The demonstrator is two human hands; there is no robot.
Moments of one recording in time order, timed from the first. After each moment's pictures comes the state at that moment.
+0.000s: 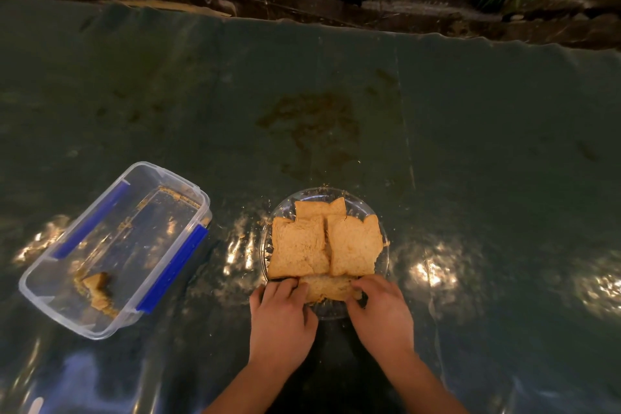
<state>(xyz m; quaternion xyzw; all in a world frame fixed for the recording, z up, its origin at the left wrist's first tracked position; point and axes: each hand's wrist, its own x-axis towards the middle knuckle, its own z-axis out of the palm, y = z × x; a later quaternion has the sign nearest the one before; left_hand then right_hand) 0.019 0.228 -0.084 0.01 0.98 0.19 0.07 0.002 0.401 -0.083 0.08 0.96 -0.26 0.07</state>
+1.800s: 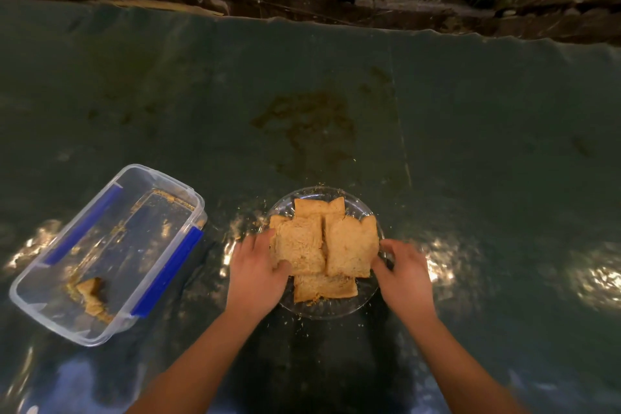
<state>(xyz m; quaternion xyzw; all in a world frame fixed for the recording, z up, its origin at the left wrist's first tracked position) -0.050 0.195 -0.066 -0.08 0.94 0.33 0.08 -0.045 0.441 -0.078 0.13 0.94 -0.32 0.01</state>
